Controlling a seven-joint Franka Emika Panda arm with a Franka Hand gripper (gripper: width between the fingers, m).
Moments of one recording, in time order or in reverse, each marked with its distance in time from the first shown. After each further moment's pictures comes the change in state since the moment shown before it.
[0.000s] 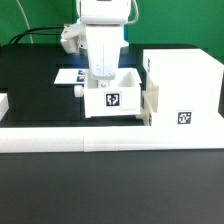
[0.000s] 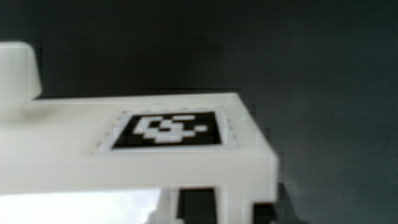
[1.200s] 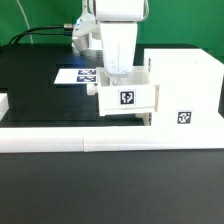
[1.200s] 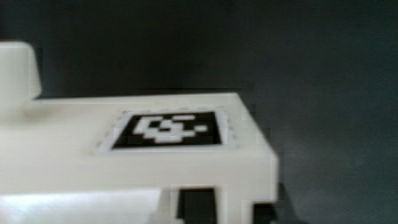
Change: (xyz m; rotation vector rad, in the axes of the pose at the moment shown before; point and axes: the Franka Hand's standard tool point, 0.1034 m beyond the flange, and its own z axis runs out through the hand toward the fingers) arm 0.020 0.005 -0.005 -0.001 0.001 -0.021
